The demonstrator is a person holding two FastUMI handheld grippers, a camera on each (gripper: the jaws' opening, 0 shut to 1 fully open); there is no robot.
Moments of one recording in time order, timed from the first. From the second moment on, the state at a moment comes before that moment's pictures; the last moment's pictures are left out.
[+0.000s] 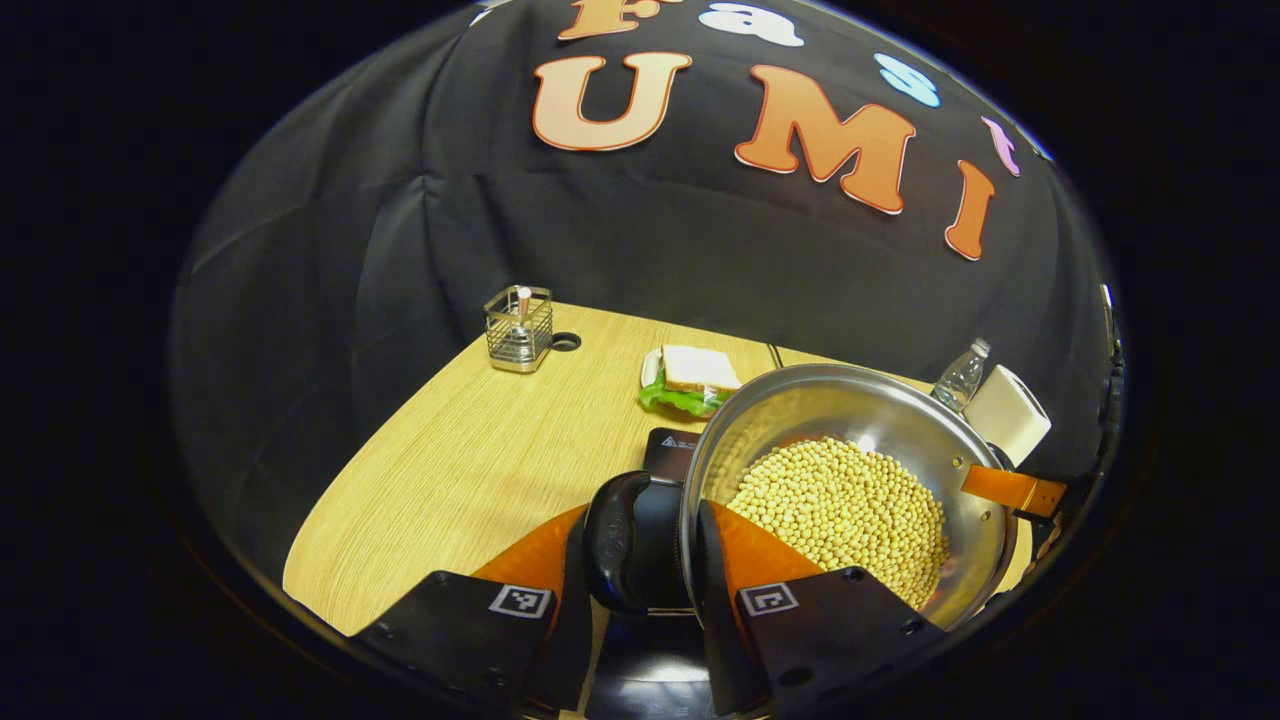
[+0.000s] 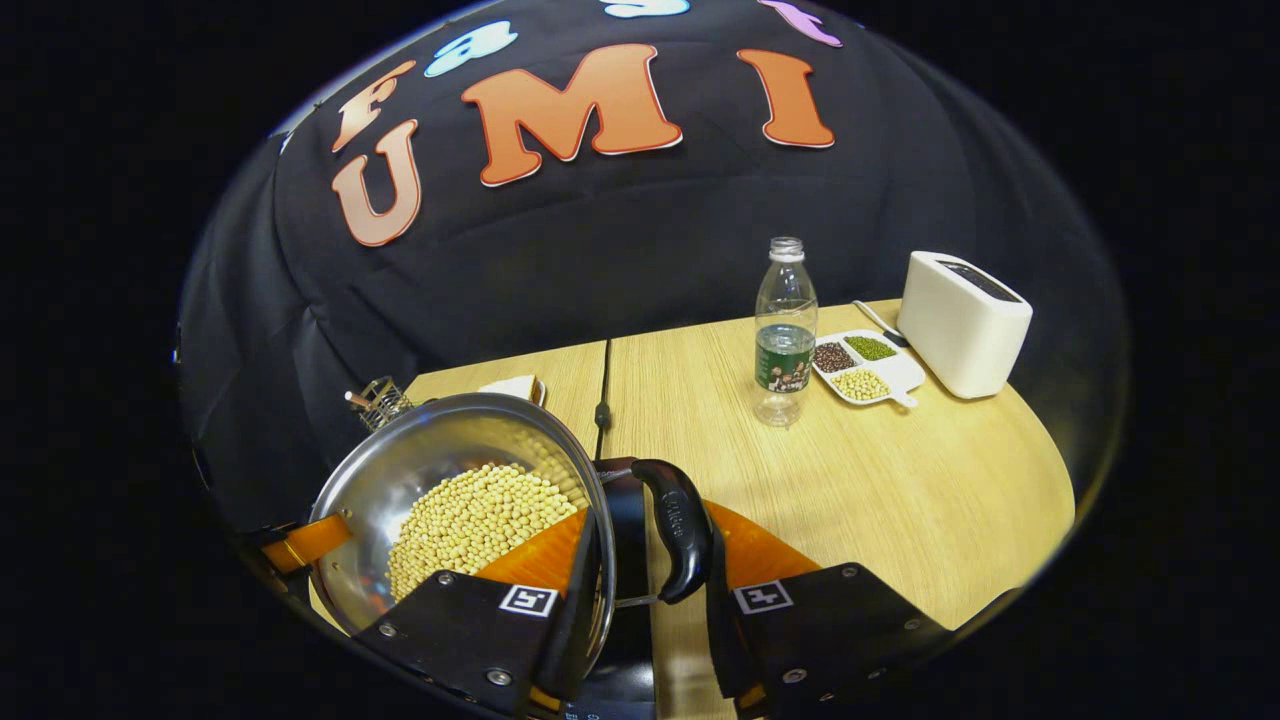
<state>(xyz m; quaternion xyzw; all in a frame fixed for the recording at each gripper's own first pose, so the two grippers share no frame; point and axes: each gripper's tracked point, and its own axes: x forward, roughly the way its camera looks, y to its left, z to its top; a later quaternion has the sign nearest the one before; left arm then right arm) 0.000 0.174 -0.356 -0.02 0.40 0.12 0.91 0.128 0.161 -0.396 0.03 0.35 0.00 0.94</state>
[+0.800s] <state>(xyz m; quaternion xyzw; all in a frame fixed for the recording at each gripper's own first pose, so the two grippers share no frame) -0.002 0.171 -0.387 -0.01 0.43 0.12 0.89 0.117 0.165 -0.431 0.03 0.37 0.00 0.93</state>
